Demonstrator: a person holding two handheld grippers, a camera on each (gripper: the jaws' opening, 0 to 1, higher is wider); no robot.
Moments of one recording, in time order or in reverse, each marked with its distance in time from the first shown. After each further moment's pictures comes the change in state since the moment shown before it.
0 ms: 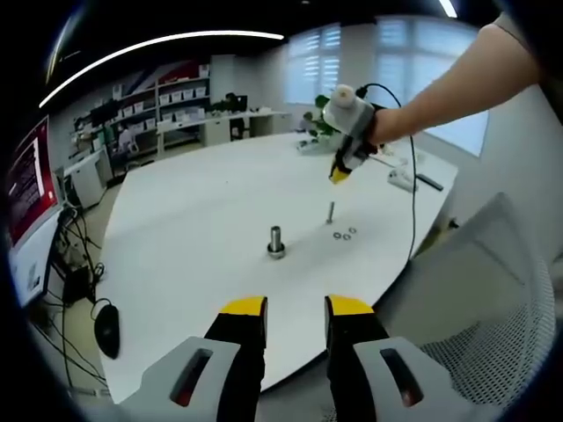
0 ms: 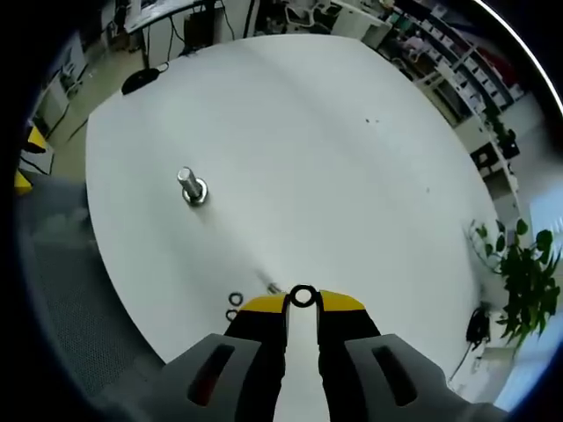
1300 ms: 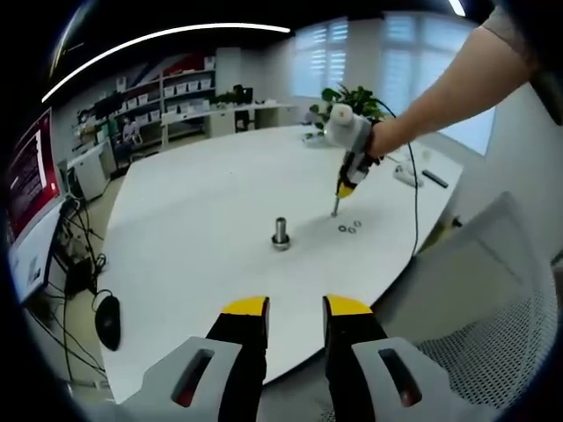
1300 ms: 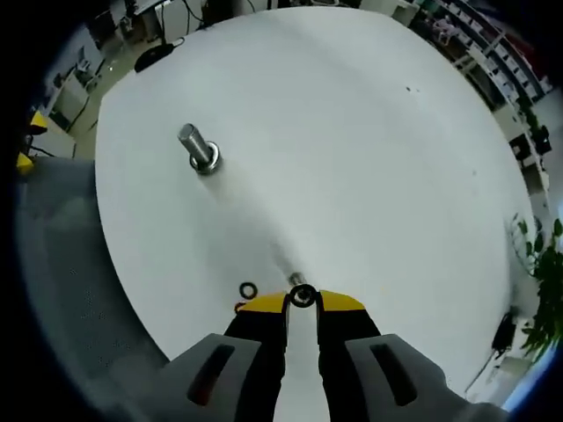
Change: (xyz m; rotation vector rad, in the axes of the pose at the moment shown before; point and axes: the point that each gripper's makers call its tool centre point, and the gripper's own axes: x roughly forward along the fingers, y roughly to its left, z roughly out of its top) left arm 0.003 0.003 -0.008 -0.017 0.043 0.008; right arm 0.049 0.026 -0.026 -0.038 0.095 0.166
